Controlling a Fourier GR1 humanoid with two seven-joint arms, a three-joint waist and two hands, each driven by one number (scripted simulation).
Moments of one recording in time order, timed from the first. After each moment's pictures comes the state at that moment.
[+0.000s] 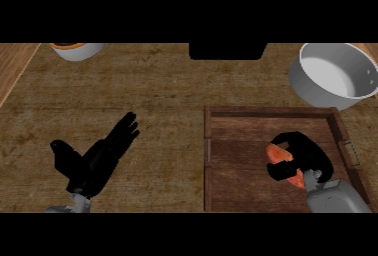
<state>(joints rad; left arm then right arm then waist) -0.01 0.20 -0.24 -1.66 0.31 0.00 0.28 -0.19 -0.36 0.33 -1.57 0.44 0.18 0.97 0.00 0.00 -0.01</state>
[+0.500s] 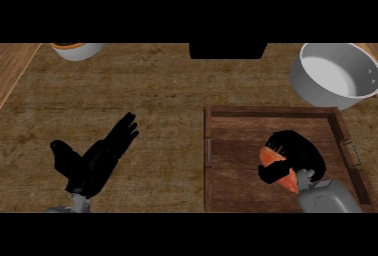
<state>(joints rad) 0.00 0.17 -0.20 -1.65 0.28 -0.05 0.29 -0.19 -0.30 0.31 -1.54 0.56 0.21 0.88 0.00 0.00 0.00</state>
